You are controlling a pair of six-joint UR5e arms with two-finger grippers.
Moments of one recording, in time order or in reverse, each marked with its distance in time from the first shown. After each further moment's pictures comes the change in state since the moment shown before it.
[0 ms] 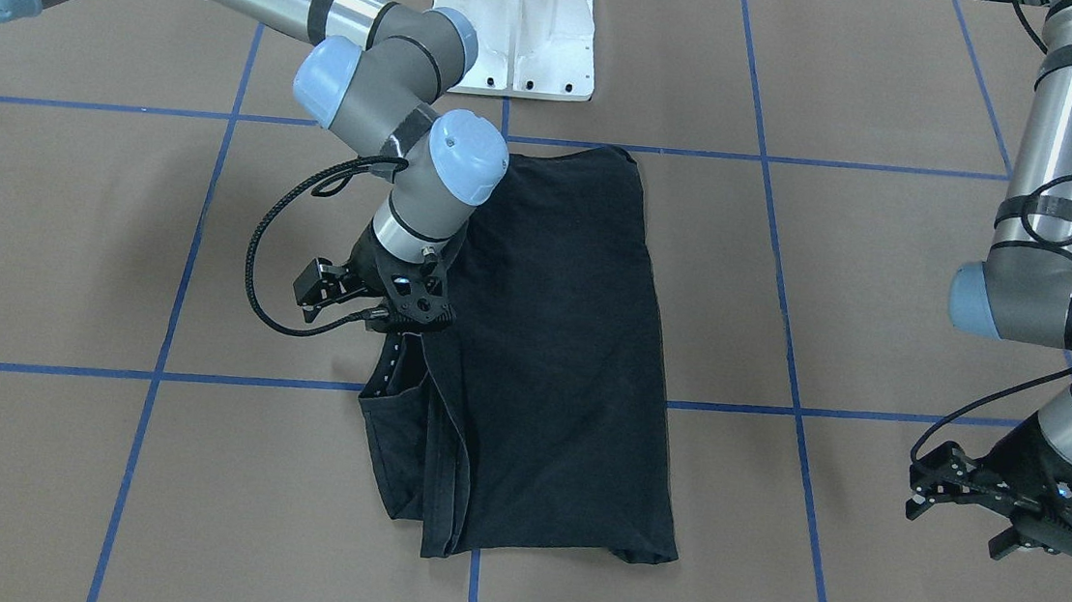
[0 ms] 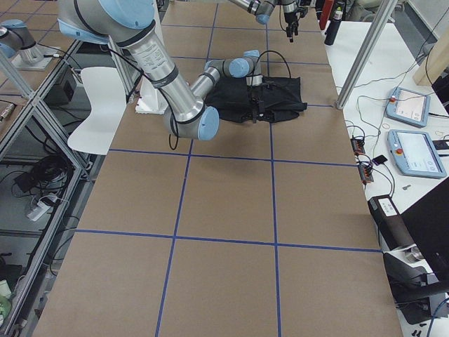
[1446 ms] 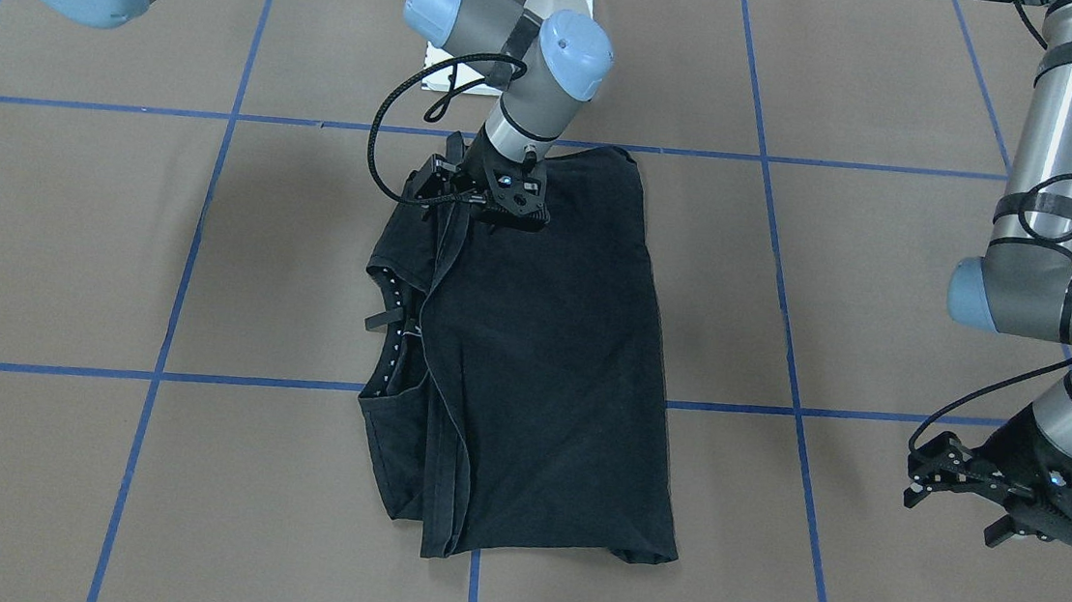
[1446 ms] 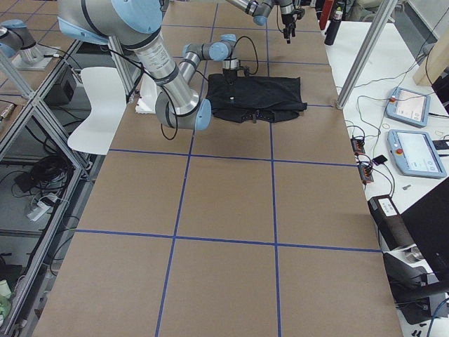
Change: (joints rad) left arm 0.012 0.030 -0.003 -0.027 0.001 0.000; right arm -0.200 0.101 0.056 -0.124 0.057 0.398
